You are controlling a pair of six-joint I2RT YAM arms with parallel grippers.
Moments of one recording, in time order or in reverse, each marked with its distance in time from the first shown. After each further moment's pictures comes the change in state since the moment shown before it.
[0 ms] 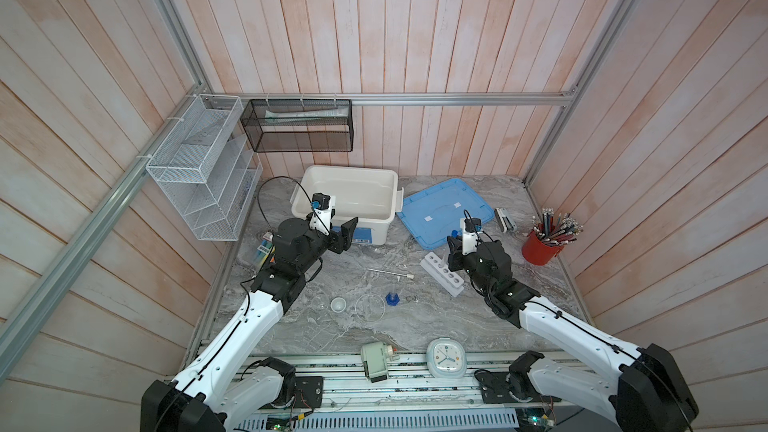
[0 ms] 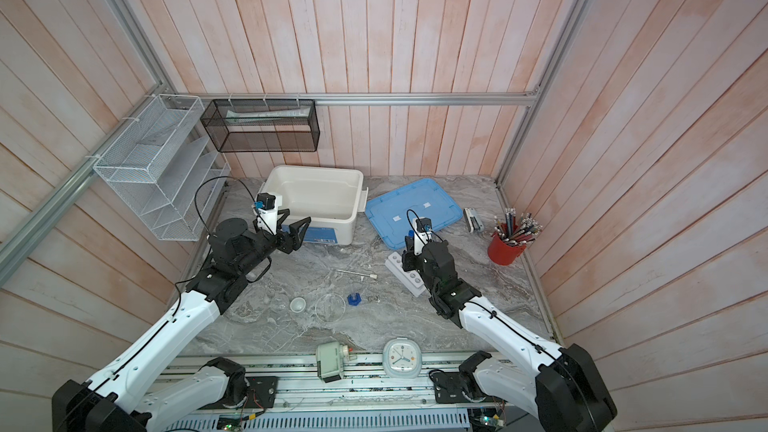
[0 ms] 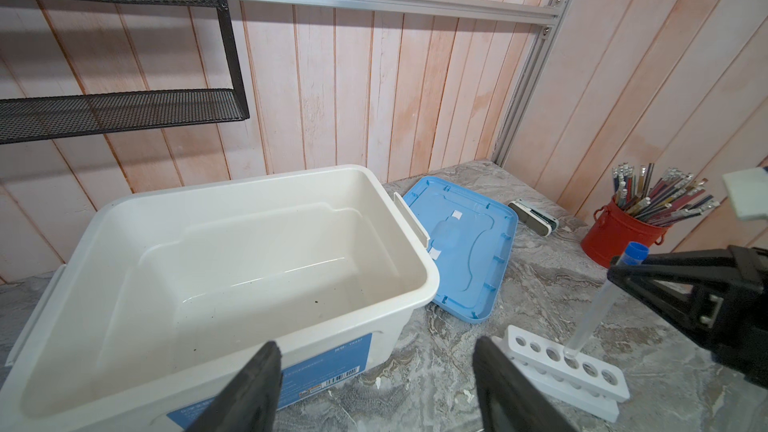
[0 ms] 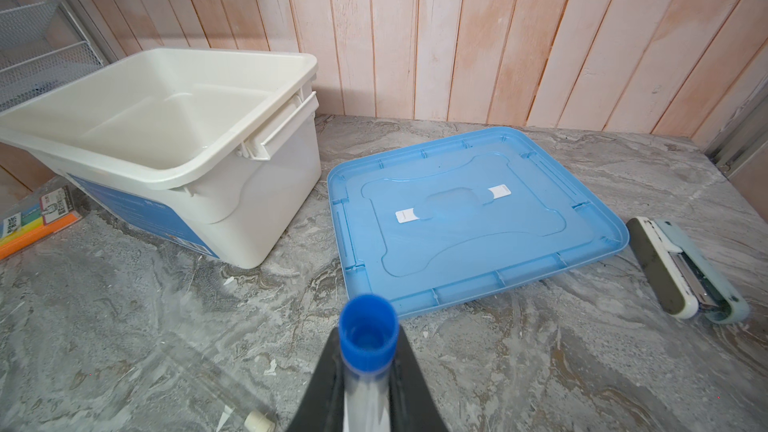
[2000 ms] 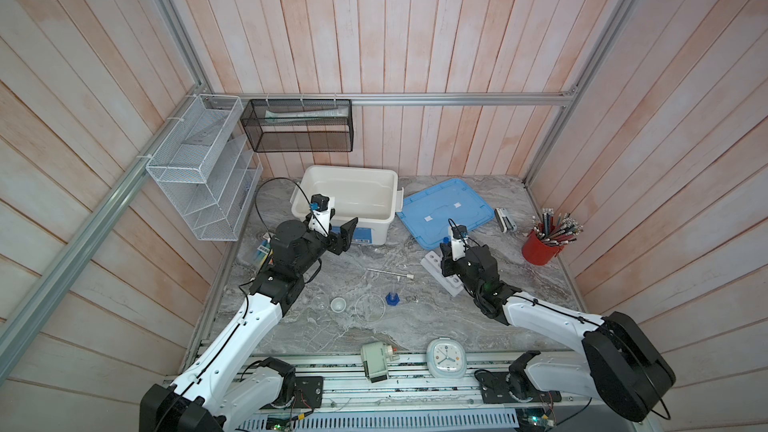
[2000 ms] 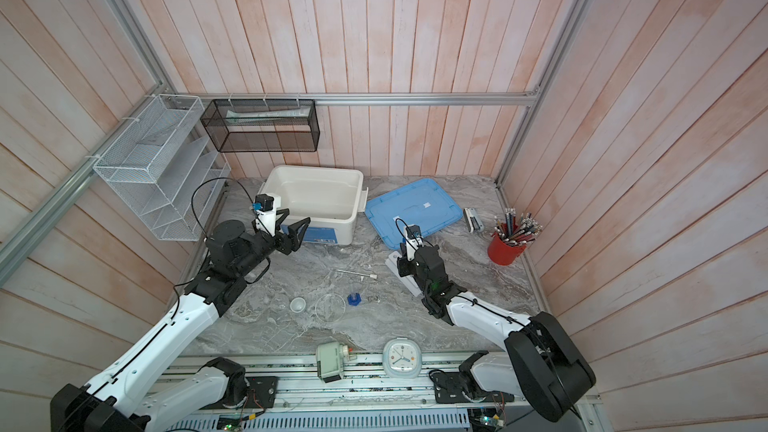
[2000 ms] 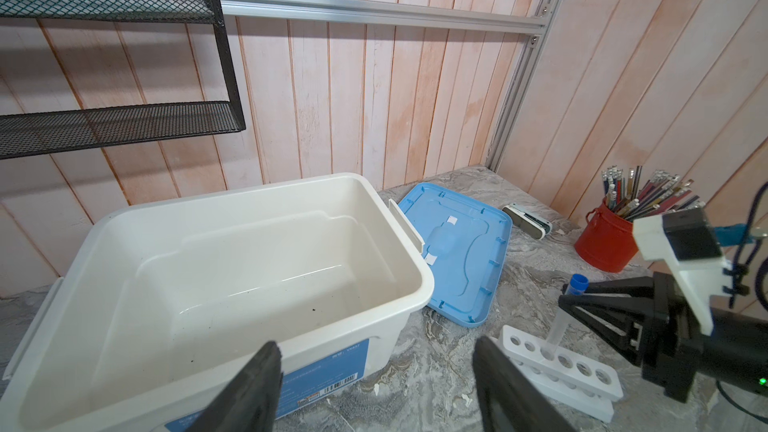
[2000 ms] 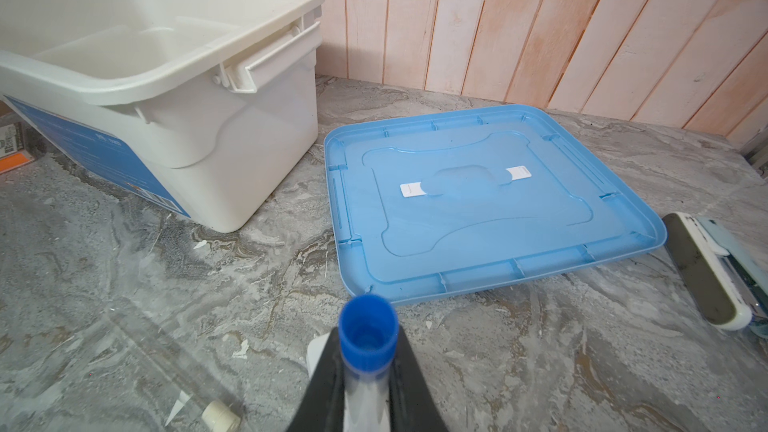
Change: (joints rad) left arm 0.006 -0.017 -0.016 0.027 0.024 0.009; right arm 0.000 0.188 -0.077 0.219 -0.020 -0.083
